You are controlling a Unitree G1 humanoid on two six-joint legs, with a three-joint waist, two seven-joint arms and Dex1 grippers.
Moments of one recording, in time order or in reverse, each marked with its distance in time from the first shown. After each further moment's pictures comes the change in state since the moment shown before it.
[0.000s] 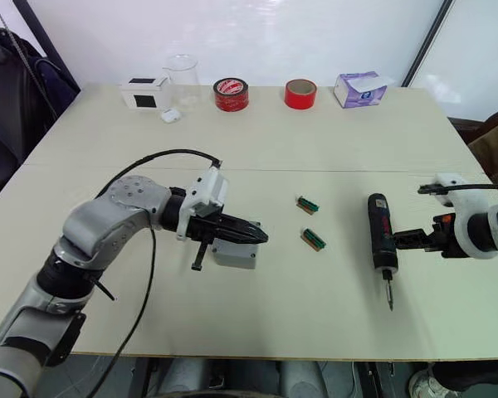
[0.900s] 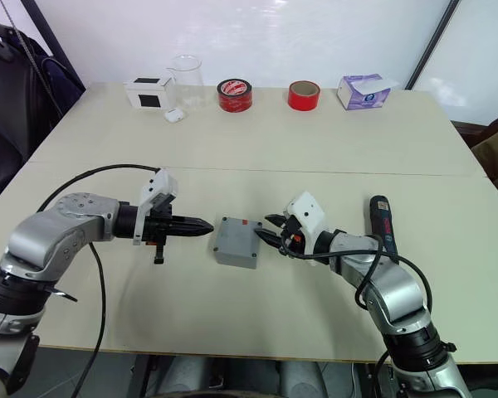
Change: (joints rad) left arm 0.166 0.211 0.194 0.037 -0.057 0.206 0.116; right arm 0.221 0.816 0.199 -0.451 -0.695 -0.880 0.208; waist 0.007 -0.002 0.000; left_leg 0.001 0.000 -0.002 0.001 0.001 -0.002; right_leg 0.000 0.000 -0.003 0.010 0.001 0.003
